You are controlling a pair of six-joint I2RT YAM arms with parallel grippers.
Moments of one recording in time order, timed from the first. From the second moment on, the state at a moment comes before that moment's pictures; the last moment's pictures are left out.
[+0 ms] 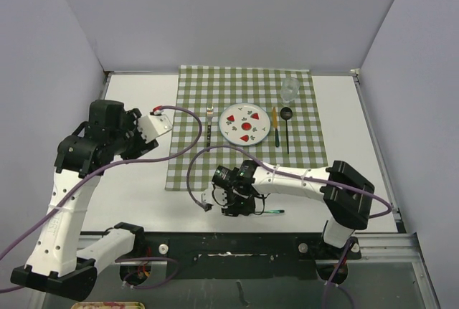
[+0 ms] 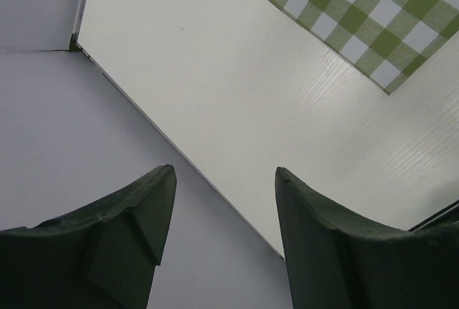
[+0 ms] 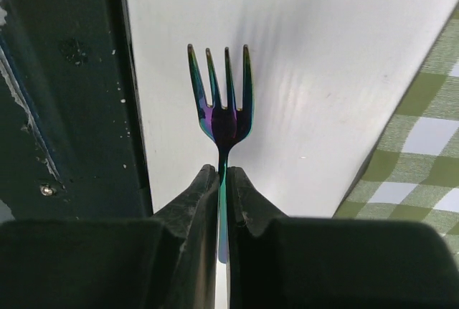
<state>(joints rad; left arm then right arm) -0.25 1.02 1.39 -1.19 0.01 0.86 1.16 1.67 1.10 -0.90 -0.14 -0.51</state>
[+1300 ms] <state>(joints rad) -0.25 0.86 1.30 -0.65 -0.37 0.89 0.78 2.15 1.99 -1.17 -0.23 -0.14</state>
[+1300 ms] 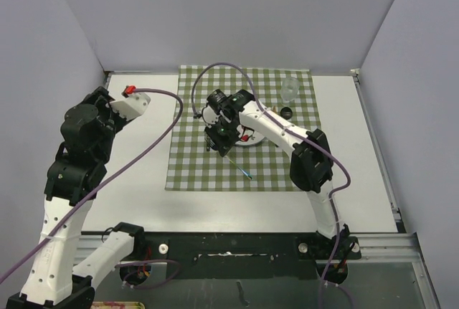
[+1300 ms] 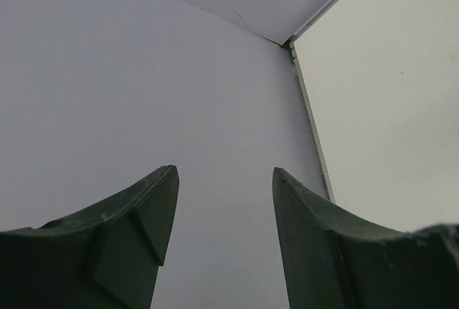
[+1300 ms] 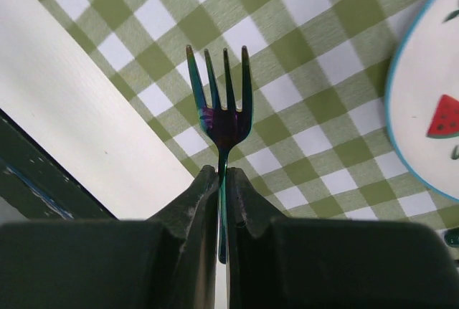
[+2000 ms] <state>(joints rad) -0.24 0.83 1.22 -0.65 -0.34 0.90 0.68 2.25 2.13 -0.89 -0.22 0.44</state>
